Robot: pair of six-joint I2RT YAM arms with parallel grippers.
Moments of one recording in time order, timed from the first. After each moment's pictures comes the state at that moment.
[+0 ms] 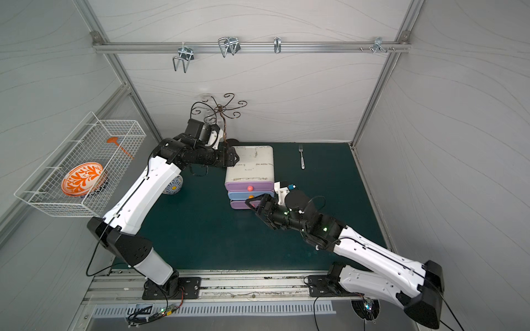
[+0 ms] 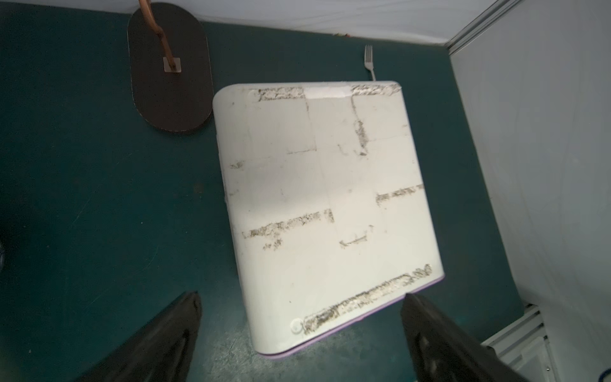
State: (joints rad) left arm -0.44 1.69 1.92 -1.12 0.08 -0.37; right arm 1.05 1.02 0.83 -0.15 -0.09 1.37
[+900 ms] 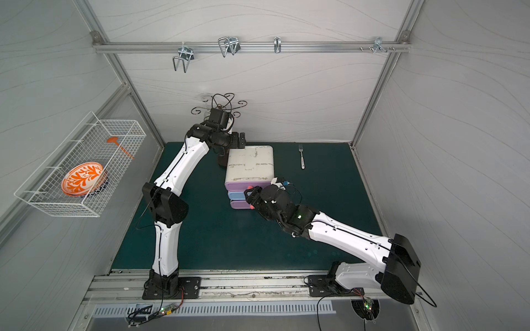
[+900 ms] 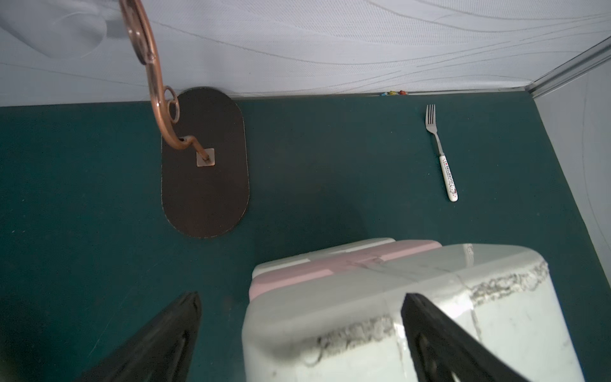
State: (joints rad) left arm -0.37 2.18 2.37 -1.02 -0.01 -0.28; right arm 1.04 1.22 0.95 -0.23 0.18 1.39
